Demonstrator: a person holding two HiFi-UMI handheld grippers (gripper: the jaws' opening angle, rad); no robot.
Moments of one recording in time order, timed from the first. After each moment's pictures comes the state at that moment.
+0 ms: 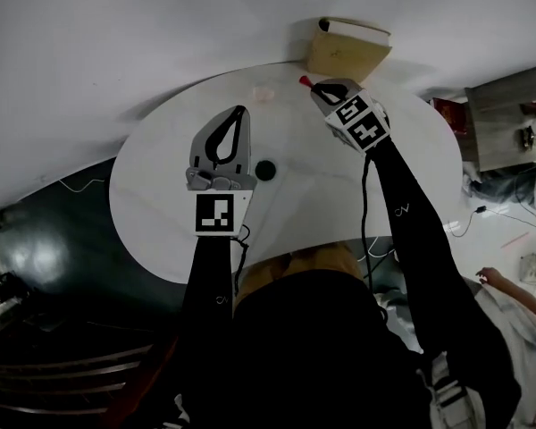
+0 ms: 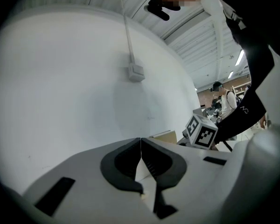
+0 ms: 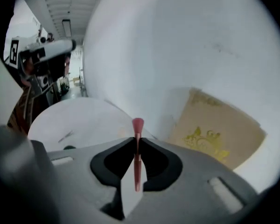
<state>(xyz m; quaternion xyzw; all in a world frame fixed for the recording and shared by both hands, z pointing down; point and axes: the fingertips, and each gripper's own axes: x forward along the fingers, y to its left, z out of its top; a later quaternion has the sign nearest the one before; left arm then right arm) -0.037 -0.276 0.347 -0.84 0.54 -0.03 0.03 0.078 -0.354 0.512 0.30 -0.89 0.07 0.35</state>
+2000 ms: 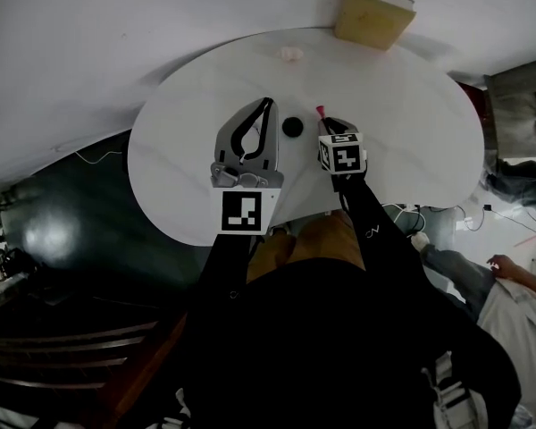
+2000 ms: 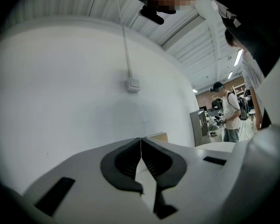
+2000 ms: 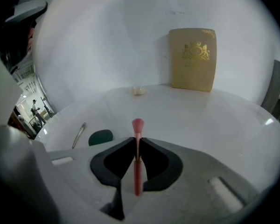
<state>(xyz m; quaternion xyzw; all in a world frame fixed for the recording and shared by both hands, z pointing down) -0.047 -0.175 0.332 -0.83 0.55 0.00 0.04 0.052 -0.198 0.633 0.47 -0.78 0.29 0.29</state>
